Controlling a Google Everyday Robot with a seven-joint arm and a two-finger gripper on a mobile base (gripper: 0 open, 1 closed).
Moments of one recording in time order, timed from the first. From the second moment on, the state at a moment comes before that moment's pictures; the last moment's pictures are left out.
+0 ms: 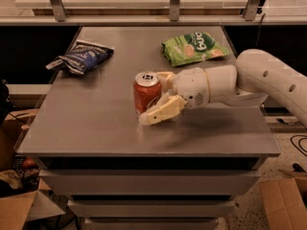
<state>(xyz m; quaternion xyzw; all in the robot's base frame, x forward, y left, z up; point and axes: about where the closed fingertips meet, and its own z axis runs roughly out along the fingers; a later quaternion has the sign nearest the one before) 0.492 0.020 0.889 -0.53 0.54 0.49 0.43</state>
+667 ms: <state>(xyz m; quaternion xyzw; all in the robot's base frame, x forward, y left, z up) 0.495 0.027 0.889 -0.53 0.53 0.50 0.43</state>
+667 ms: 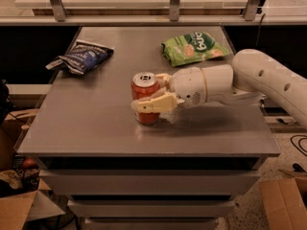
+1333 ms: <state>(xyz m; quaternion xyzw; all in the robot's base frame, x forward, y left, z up) 0.511 0.010 0.909 -0.58 0.55 0.42 0.42</state>
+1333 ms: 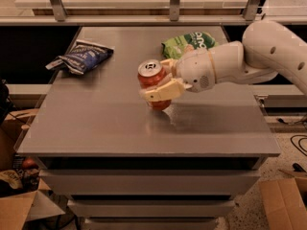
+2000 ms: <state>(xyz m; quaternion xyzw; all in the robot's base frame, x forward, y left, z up) 0.528 -0.010 0.924 -0.68 0.60 0.23 0.36</state>
